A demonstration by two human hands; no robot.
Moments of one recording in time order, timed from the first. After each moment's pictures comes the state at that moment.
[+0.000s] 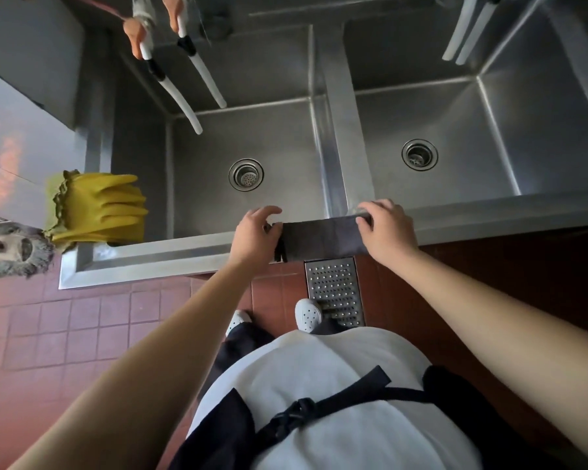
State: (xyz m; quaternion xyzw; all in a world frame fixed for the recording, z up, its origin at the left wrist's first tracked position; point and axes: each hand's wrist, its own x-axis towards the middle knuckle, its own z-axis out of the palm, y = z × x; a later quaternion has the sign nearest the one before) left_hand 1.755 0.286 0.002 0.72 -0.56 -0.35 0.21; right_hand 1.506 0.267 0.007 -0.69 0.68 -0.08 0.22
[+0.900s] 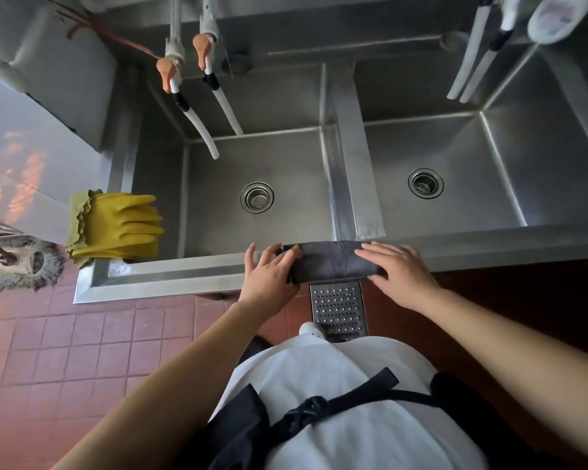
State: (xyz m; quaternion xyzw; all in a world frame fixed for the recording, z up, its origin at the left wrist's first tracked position) left_hand 1.761 0.319 -0.026 0.62 -0.76 -0.16 0.00; right_hand 1.478 0.284 -0.006 -0.80 0.55 -0.02 0.26
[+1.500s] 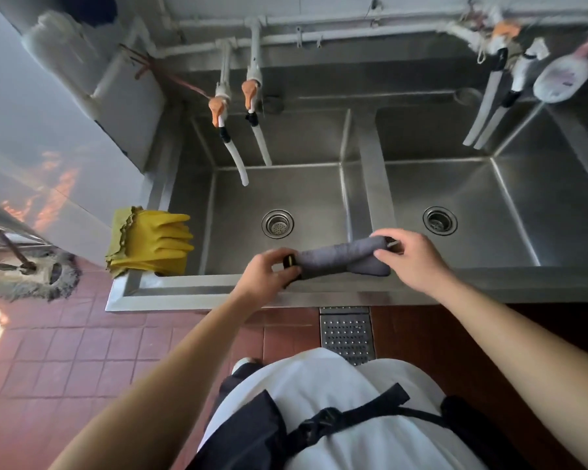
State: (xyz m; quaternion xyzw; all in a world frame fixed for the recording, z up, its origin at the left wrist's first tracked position) left_hand 1.810 0.295 0.040 0.67 -0.56 -0.40 0.28; right_hand 1.531 0.244 0.078 -0.66 0.60 -0.22 0.39
